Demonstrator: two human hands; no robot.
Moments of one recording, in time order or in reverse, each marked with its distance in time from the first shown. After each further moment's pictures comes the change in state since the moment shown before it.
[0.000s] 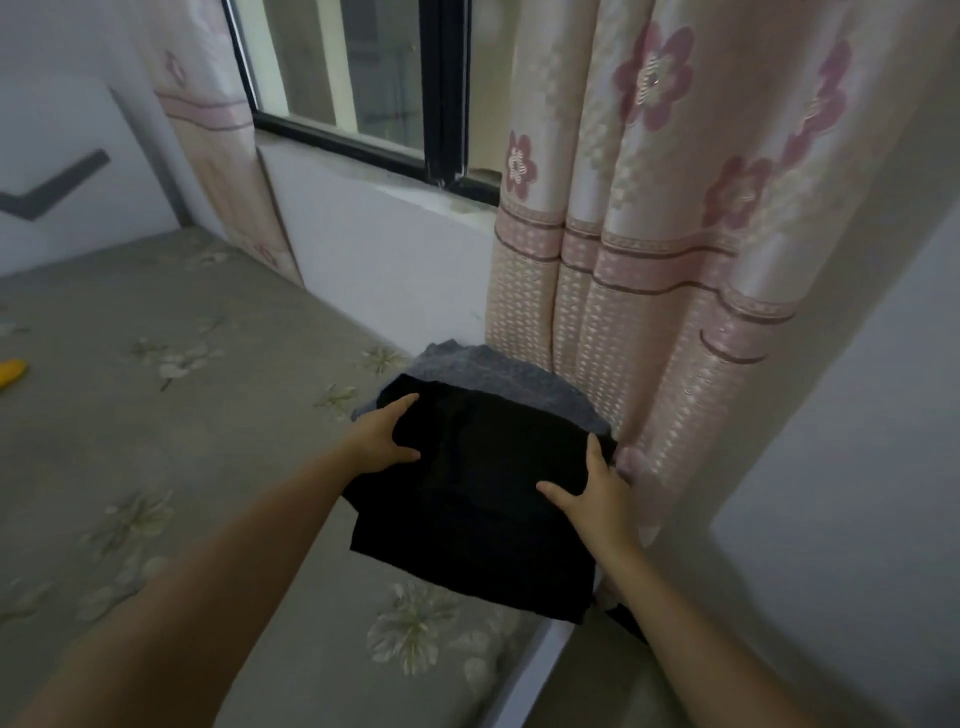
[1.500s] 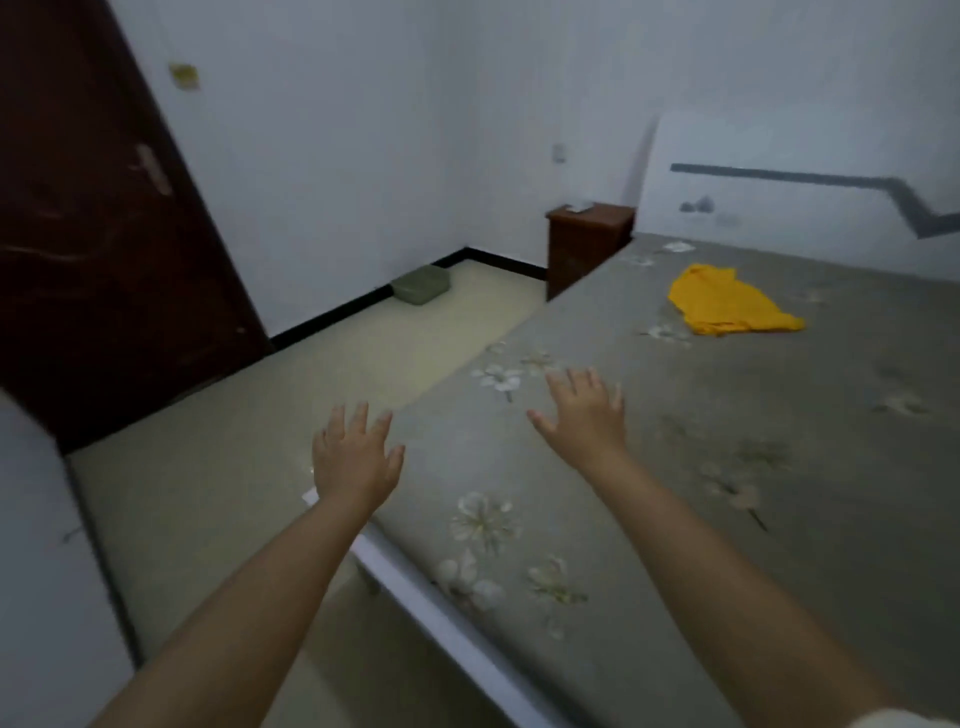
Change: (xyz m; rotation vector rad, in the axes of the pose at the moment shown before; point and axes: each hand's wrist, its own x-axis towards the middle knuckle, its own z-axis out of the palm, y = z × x) left_hand -0.583 -0.023 0.109 0.316 0.840 -1.780; right_hand -0.322 -0.283 0.197 -0.218 -0.676 -1.623
